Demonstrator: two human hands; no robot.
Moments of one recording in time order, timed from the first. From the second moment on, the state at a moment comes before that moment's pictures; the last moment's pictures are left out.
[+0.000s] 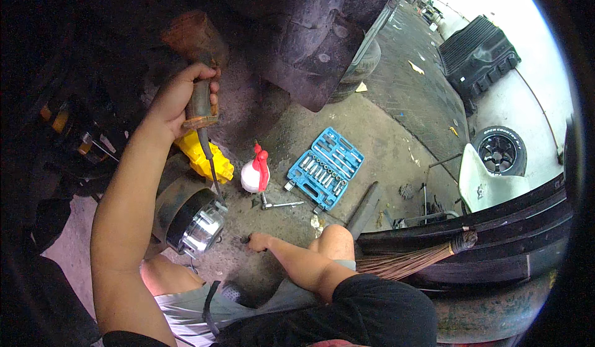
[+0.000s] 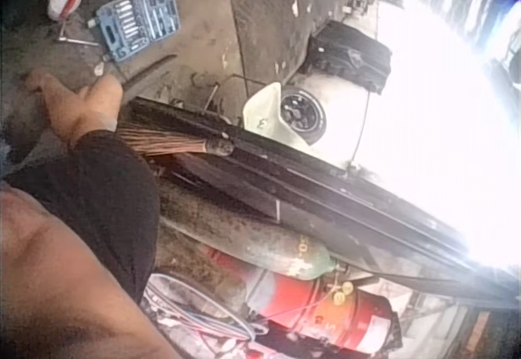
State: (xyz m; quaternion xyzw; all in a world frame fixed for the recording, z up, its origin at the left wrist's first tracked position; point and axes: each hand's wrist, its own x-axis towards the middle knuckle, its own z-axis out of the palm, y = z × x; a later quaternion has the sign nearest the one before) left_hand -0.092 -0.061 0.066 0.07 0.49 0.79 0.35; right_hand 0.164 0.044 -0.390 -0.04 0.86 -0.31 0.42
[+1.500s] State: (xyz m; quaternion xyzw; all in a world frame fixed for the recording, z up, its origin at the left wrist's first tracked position) left_hand -0.102 -0.038 0.053 0.08 0.41 0.78 0.46; right_hand 0.172 0.088 -0.377 0.12 0.86 -0.28 0.41
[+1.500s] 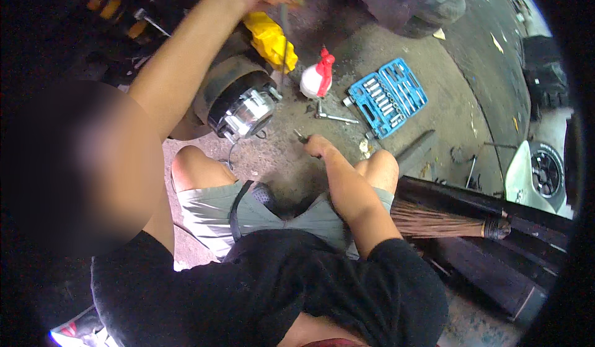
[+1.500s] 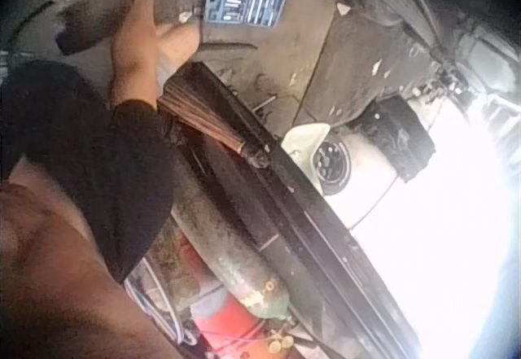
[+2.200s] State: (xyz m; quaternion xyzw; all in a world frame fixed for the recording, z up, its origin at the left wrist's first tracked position) left_hand 0.225 -0.239 0.029 0.09 0.40 0.91 0.07; right_hand 0.119 0.098 -0.482 0.05 0.93 -0.27 0.25
